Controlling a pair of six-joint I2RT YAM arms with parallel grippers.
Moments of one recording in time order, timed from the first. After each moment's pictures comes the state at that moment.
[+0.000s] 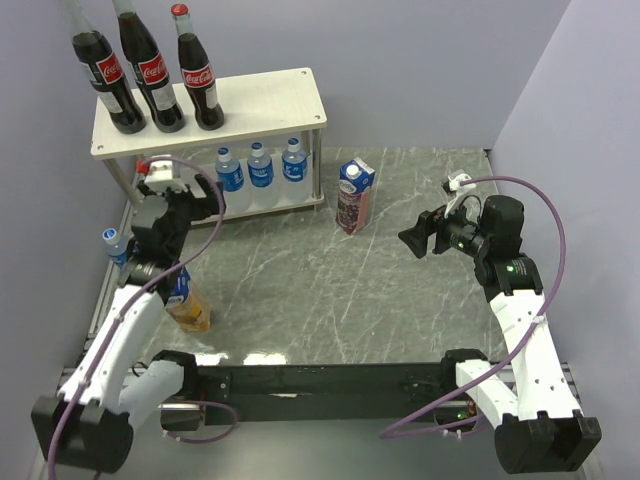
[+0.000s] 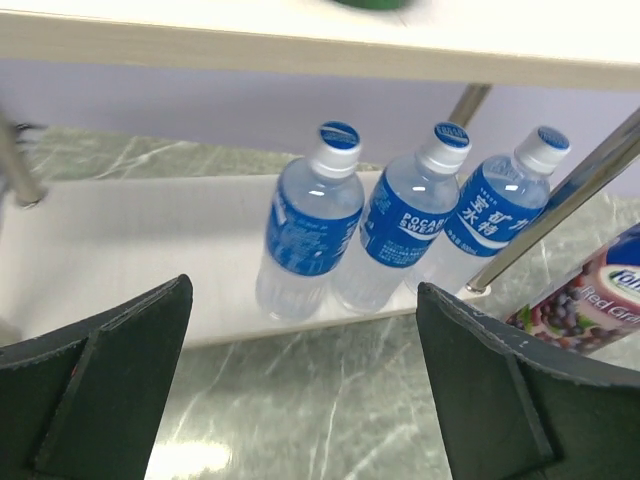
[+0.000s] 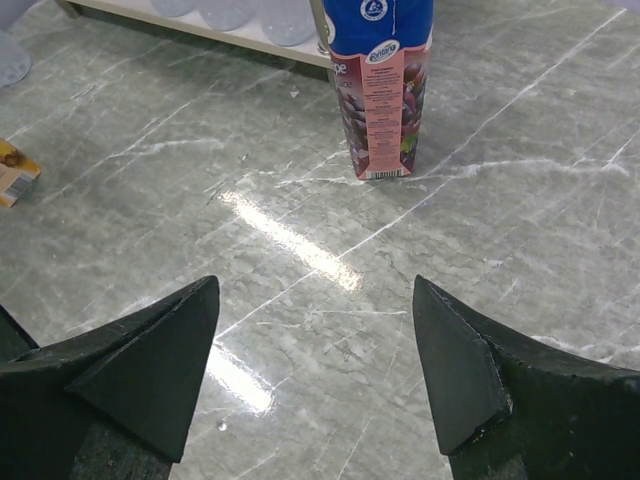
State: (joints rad) left arm -0.16 0.94 0.80 0.10 -0.09 -0.23; right arm 0.01 0.87 0.92 -0.47 -0.62 -0.09
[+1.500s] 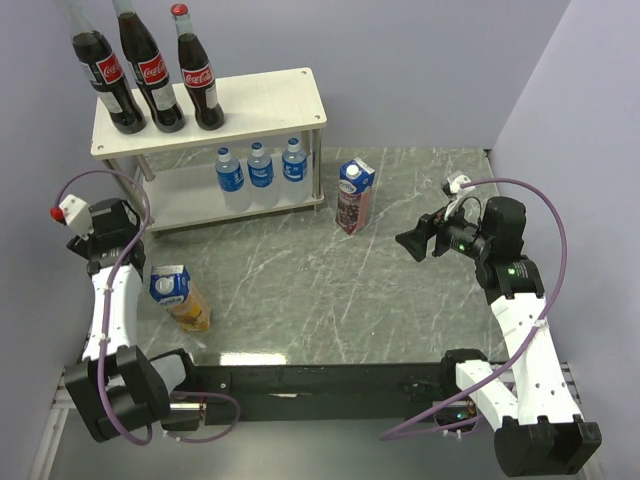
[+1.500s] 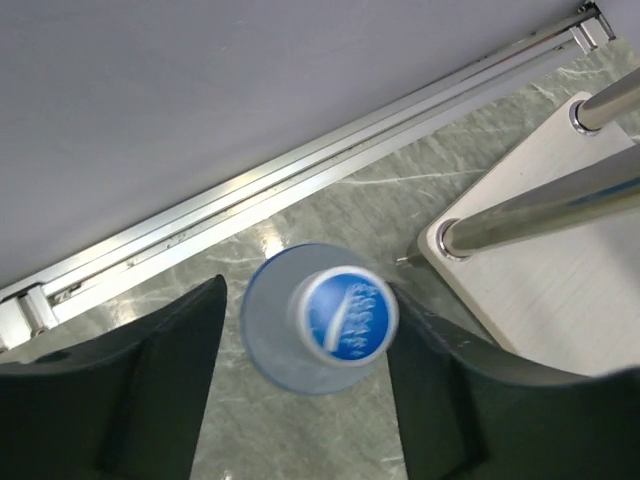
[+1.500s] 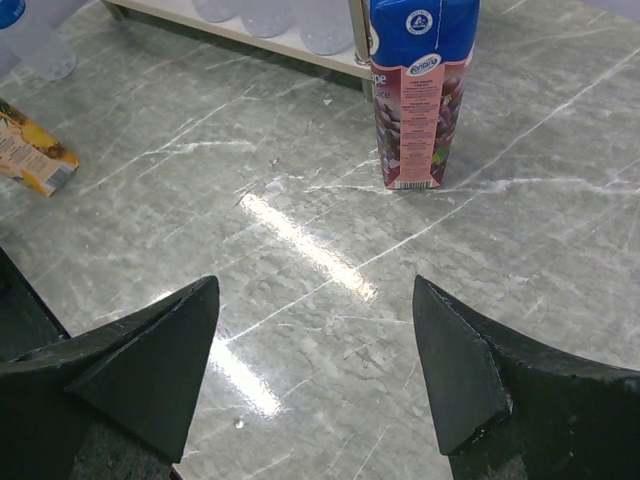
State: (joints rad) left arm 0.35 1.07 0.81 -0.30 -0.53 -0.54; right arm 0.01 0.85 0.92 -0.47 -0.70 -0.09
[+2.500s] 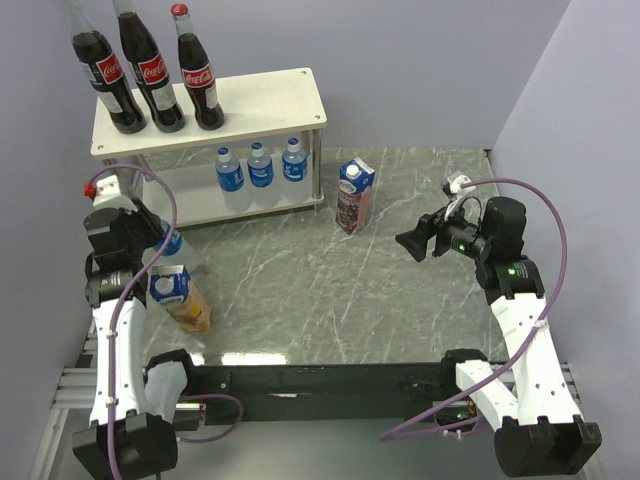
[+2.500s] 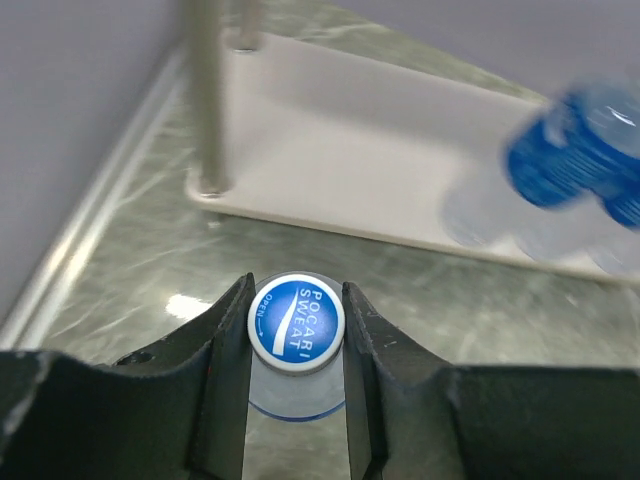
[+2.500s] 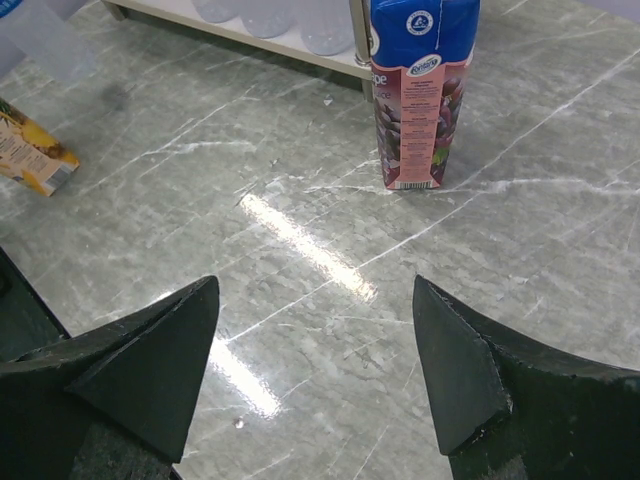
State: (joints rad) left arm 0.29 0.84 0.83 -0.32 0.02 -0.23; right arm 0.01 0.85 0.92 -0.47 -0.70 -0.09
